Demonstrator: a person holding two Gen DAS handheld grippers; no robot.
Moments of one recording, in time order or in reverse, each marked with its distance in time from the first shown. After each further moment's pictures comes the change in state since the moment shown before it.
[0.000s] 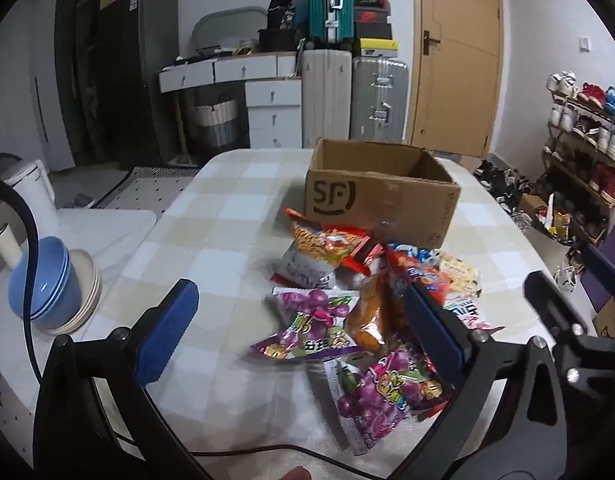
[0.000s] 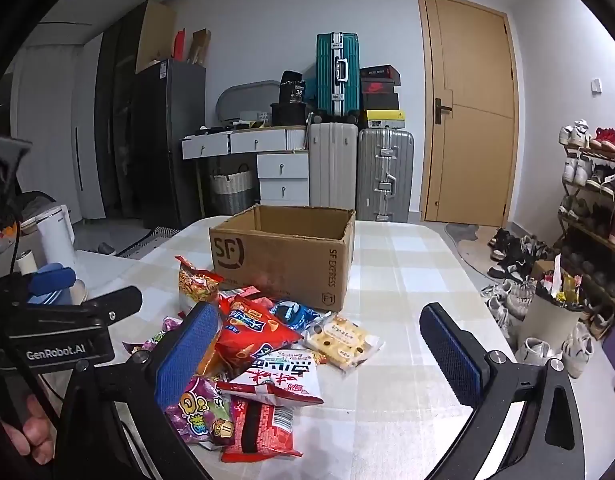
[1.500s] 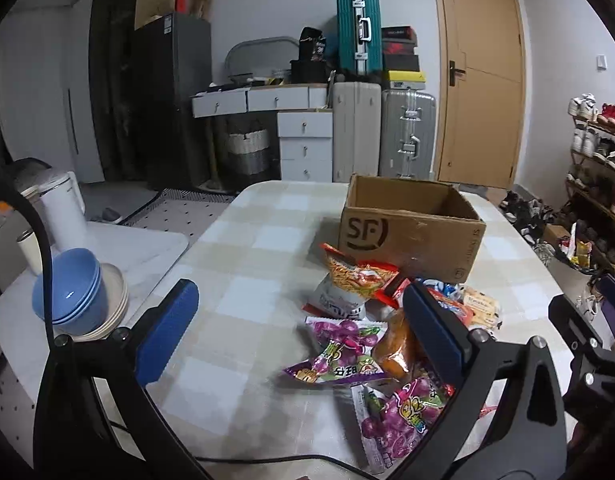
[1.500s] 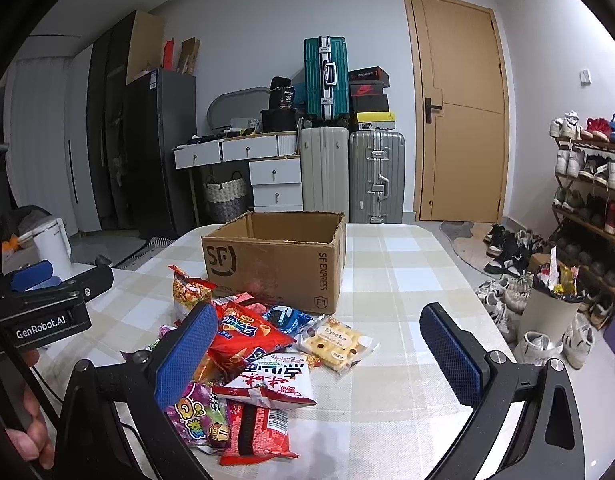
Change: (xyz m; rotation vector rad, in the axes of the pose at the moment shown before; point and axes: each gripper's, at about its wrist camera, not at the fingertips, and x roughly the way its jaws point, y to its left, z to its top) left arm -0.020 0.014 0.003 -0.052 -0.113 0.104; right arm 0.006 -0.004 0.004 0.052 -0.015 -0.014
